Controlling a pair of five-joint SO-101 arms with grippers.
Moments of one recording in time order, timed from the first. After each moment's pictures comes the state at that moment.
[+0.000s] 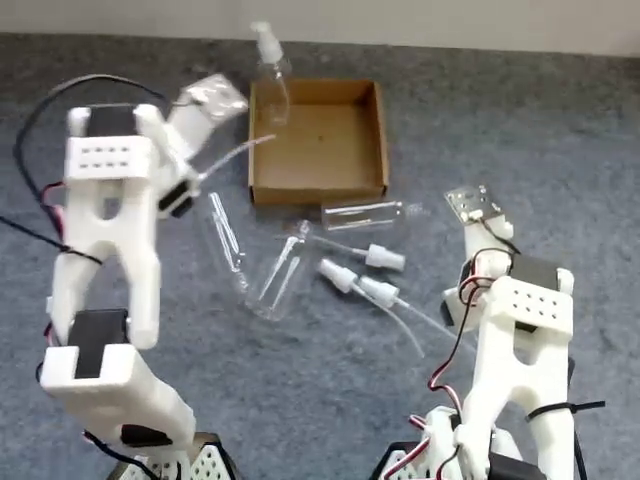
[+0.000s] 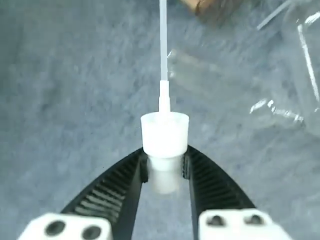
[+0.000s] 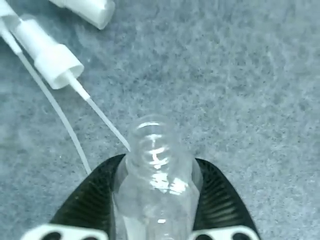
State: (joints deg) left arm -11.6 8.5 -13.8 92.2 -42.5; right arm 11.7 -32.1 46.8 68.3 34.9
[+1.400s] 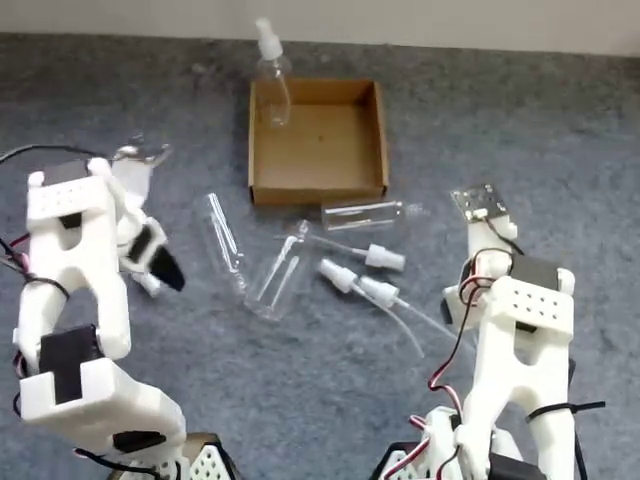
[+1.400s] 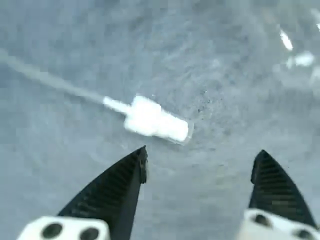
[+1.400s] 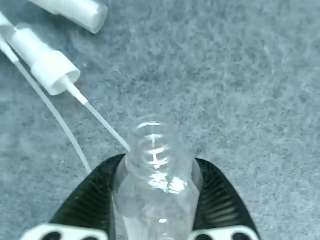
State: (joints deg) left arm -23.9 3.8 12.1 81.5 -41.0; right arm 11.7 -32.1 46.8 68.3 31.7
